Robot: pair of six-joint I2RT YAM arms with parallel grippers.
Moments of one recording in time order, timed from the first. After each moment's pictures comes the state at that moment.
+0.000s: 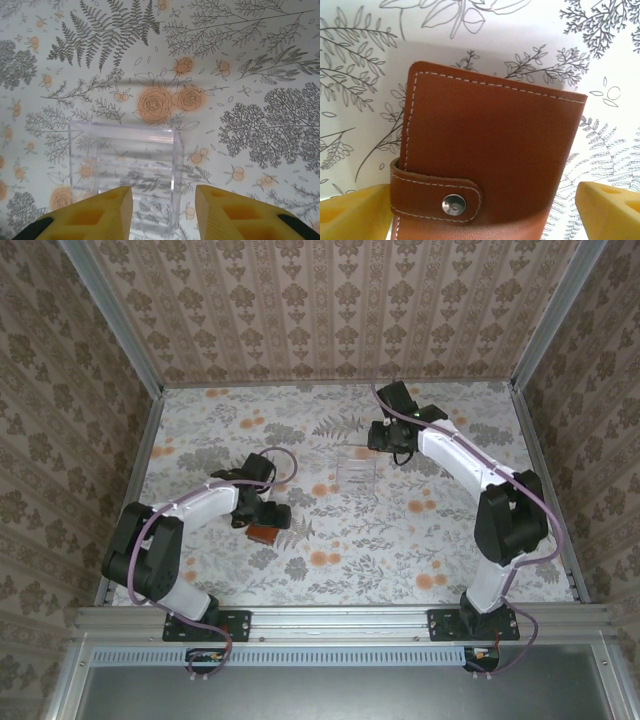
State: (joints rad) left arm -0.49 1.53 0.85 -0.68 0.08 -0.30; right arm 0.39 1.76 1.49 -0.74 0.07 0.47
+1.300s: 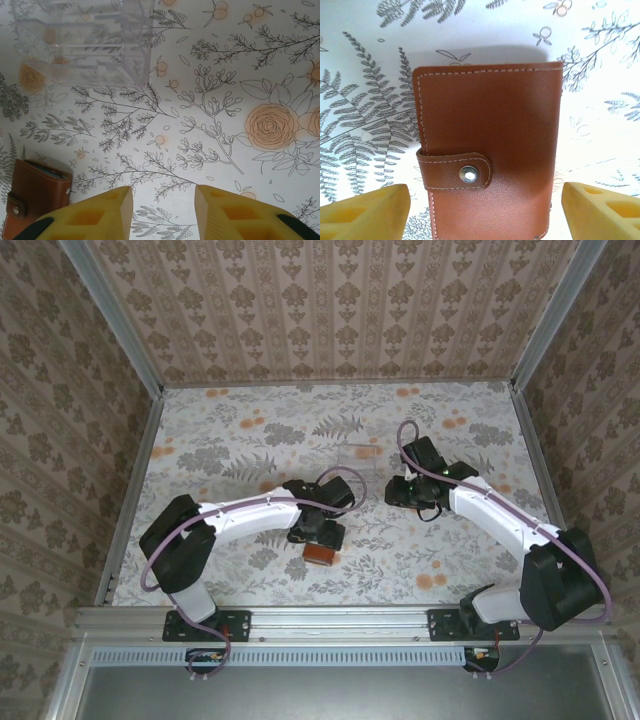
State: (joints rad) left arm -1.02 1.69 1.14 -0.85 -0.05 -0.68; right arm 0.41 1.36 0.94 -0.67 -0.07 0.53
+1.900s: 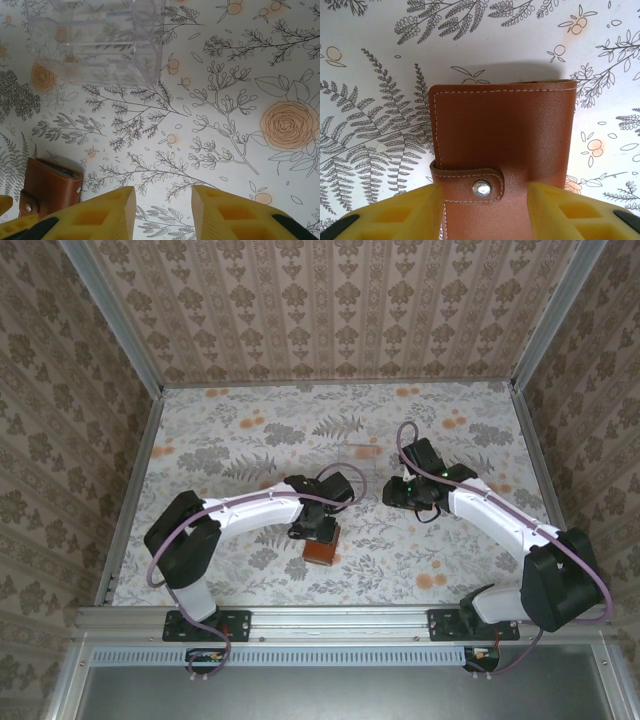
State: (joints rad) left arm -0.99 1.73 1.16 -0.86 -0.04 -0.66; right arm 0.42 1.36 0.92 -0.64 -0.09 0.55
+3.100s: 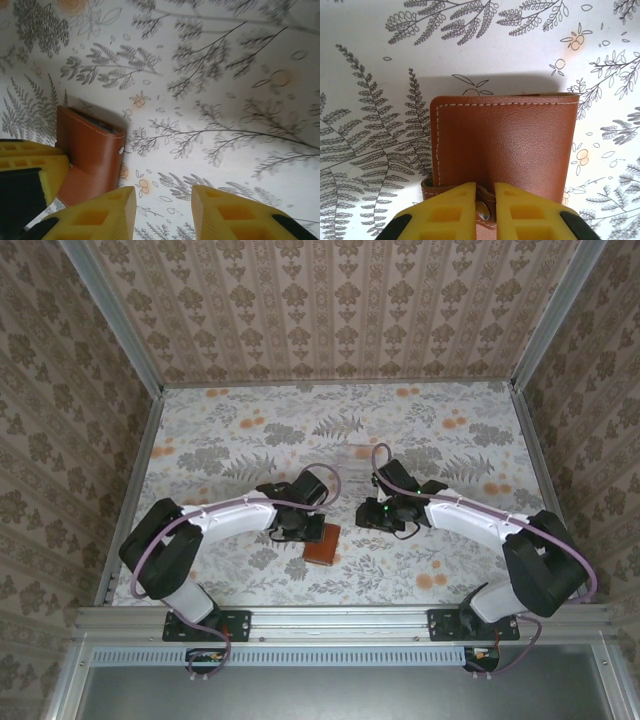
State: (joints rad) left arm -0.86 1.59 0.90 -0.55 0.18 -0.66; right arm 0.60 1.46 0.82 -0.45 -0.26 0.74
